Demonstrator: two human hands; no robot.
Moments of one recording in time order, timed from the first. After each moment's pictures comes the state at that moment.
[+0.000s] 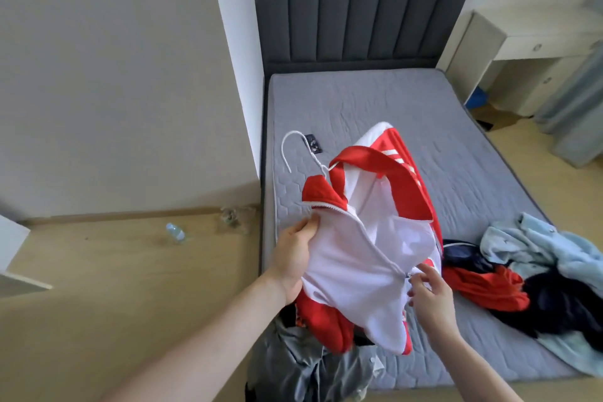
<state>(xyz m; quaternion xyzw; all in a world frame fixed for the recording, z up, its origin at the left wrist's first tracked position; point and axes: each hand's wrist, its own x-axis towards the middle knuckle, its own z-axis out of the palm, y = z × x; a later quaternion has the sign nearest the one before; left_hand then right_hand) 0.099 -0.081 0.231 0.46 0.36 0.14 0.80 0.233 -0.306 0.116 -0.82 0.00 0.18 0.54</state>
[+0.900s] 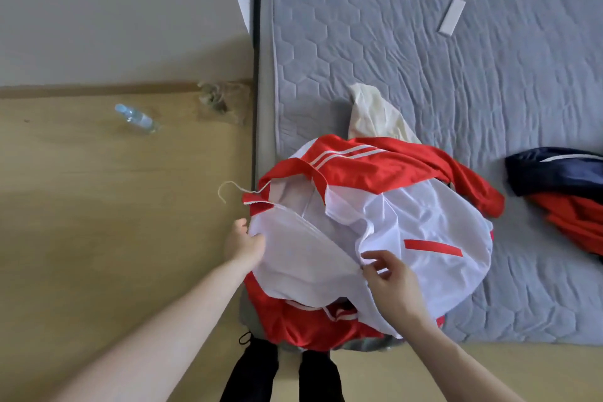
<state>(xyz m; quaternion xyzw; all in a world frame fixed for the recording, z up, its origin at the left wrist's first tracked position) 0.059 0.037 -0.293 0.59 0.67 -0.11 0.43 0.212 -0.206 -0.223 -0.85 -0.07 0.40 0.32</state>
